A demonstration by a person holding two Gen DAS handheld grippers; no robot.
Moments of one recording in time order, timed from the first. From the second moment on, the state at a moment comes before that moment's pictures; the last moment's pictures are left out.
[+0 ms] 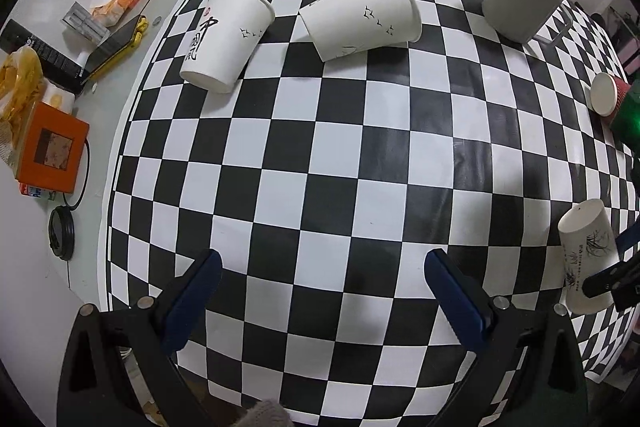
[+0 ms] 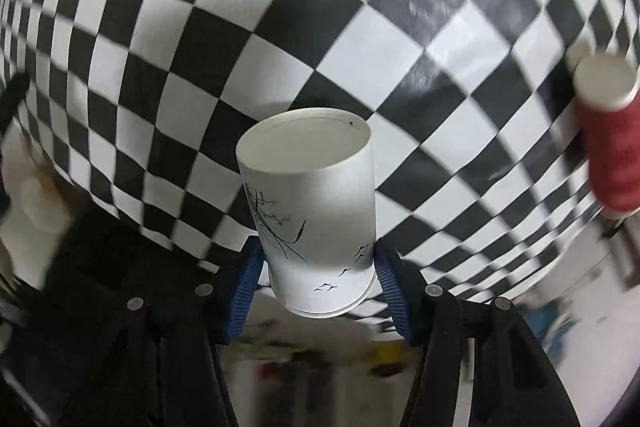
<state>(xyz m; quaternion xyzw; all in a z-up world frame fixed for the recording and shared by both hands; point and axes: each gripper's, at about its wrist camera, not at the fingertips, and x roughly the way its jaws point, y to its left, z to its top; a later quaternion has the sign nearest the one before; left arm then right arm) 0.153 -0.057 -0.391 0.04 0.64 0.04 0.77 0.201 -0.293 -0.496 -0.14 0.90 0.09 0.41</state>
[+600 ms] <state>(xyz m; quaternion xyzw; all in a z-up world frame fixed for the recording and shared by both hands) 0.155 -0.072 -0.401 0.05 0.65 0.03 0.76 0.214 -0.267 -0.503 -0.10 0.88 0.10 0.46</state>
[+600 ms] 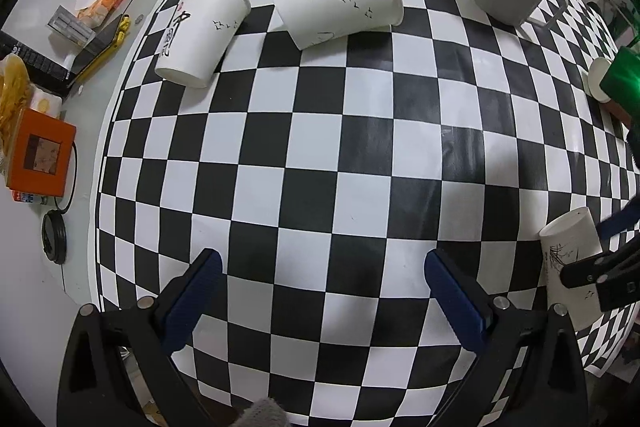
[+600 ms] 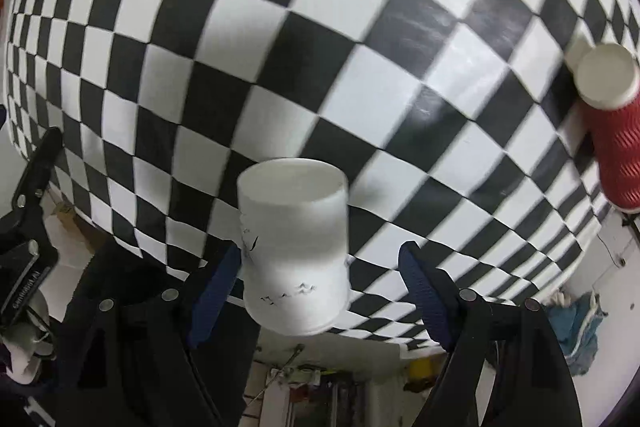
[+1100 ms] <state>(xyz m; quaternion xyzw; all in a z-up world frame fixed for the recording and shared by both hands) 0.170 -0.061 -0.402 0.04 0.65 0.04 0.76 0.237 -0.277 -0.430 0.02 0.69 0.03 0.73</state>
